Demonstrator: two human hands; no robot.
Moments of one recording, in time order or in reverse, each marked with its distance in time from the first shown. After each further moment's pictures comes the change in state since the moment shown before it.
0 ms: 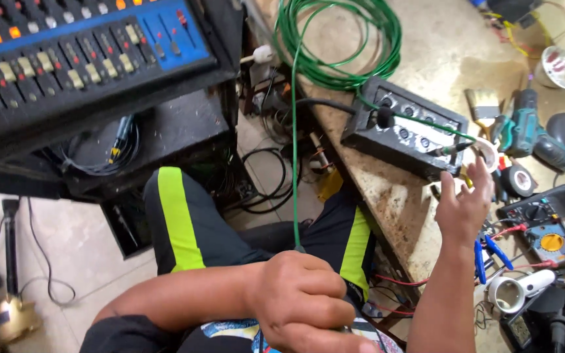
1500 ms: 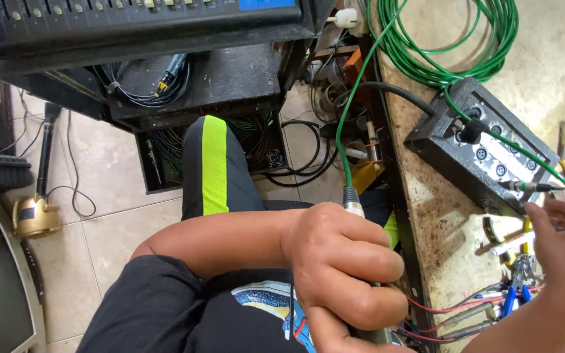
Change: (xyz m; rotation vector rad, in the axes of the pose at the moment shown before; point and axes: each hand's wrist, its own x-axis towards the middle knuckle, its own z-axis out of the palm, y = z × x) left_hand 0.023 -0.040 -0.030 0.383 0.287 0.272; right_hand 0.064 0.034 -0.041 -0.313 -0.365 -0.028
